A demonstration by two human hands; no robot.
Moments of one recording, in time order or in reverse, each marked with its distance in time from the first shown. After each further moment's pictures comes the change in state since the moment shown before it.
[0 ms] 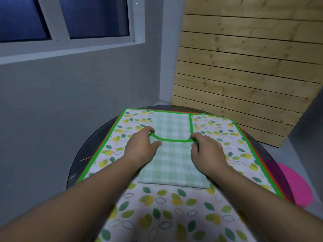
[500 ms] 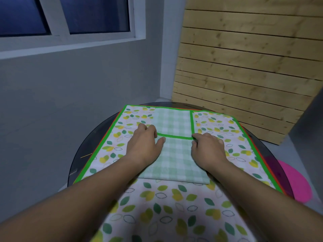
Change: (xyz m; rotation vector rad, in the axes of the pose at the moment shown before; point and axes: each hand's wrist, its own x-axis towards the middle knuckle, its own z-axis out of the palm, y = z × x) left_hand -0.015 0.008 0.000 0.223 -0.002 0.108; right_hand 0.003 -0.006 -0.001 -0.169 -0.095 0.067
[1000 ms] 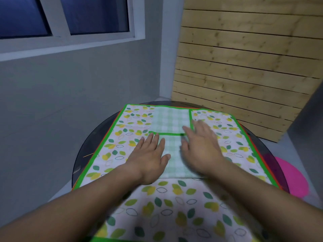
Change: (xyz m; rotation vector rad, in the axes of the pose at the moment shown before) left_hand -0.036 -0.006 0.006 0.367 -0.412 0.253; right_hand -0.029 -0.028 -0.026 -0.012 0.006 -0.192
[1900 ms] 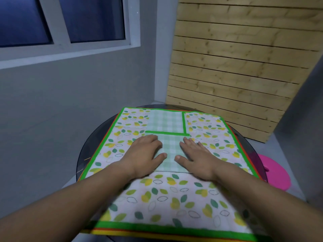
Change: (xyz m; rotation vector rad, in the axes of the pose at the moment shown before) left_hand -0.016 -0.005 -0.011 -0.205 0.291 0.162; right_hand -0.032 0.033 -0.002 0.129 -0.412 -0.101
